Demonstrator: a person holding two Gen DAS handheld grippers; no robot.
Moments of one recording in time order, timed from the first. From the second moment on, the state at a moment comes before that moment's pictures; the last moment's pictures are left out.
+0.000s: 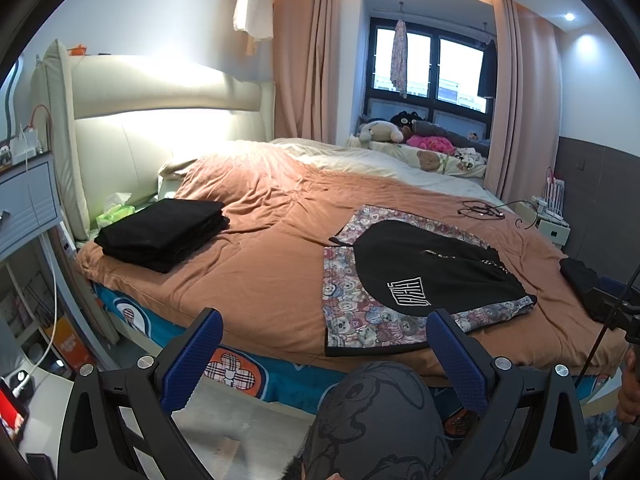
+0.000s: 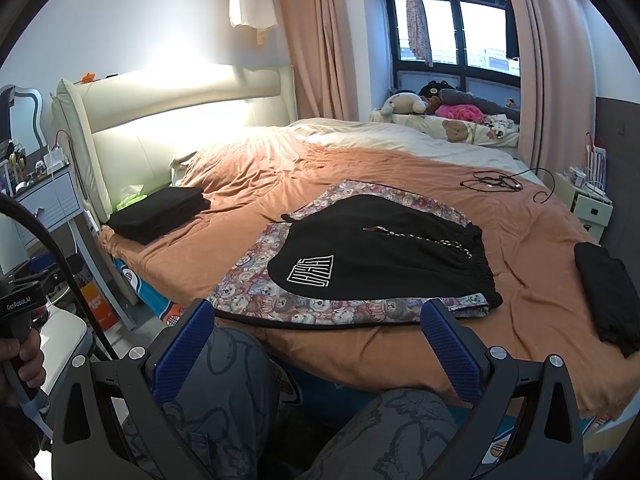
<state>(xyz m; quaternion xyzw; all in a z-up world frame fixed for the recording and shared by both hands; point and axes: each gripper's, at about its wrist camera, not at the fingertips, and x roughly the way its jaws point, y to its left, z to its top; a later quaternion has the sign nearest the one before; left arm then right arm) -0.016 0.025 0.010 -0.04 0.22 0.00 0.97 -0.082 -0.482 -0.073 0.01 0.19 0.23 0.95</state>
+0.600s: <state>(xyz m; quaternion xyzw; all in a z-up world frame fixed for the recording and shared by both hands) 0.027 0.019 -0.016 -0.06 0.27 -0.01 0.96 -0.039 -0.479 -0.077 0.02 0.23 0.20 0.95</state>
